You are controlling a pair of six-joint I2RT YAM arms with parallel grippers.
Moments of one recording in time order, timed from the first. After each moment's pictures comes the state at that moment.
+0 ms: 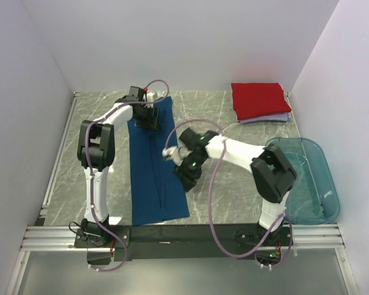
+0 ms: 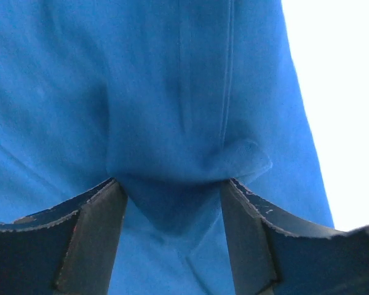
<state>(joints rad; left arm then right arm) -0.21 2.22 1.74 -0.55 0.28 -0.05 0.80 1.85 1.30 -0.85 -0.57 -0.34</state>
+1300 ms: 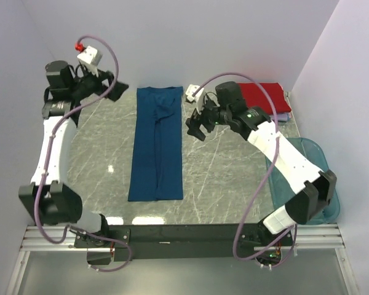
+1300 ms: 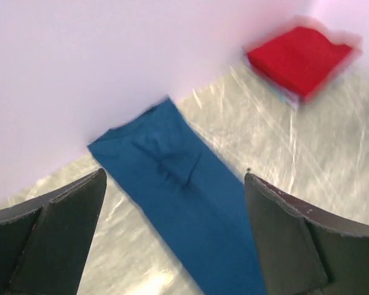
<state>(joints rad) 0.08 1.48 1.55 -0.23 0.72 0.06 0.56 1.52 1.54 -0.64 -0.40 -0.44</state>
